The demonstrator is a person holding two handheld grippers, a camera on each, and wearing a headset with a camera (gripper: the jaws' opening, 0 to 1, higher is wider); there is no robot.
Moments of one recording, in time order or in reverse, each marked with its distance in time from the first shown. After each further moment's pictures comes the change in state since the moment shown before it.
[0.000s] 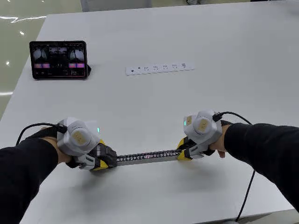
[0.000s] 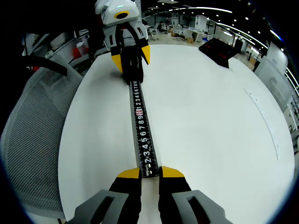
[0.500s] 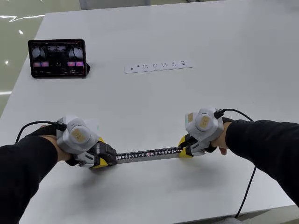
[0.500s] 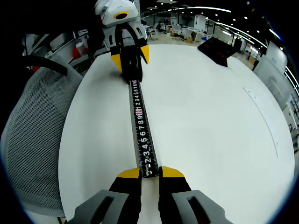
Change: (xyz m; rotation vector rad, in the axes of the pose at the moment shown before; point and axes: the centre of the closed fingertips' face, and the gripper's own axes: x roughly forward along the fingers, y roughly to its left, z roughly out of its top) left arm -0.002 -0.002 0.002 0.001 0.002 0.000; right arm -0.003 -0.001 -0.004 0.008 0.001 -0.002
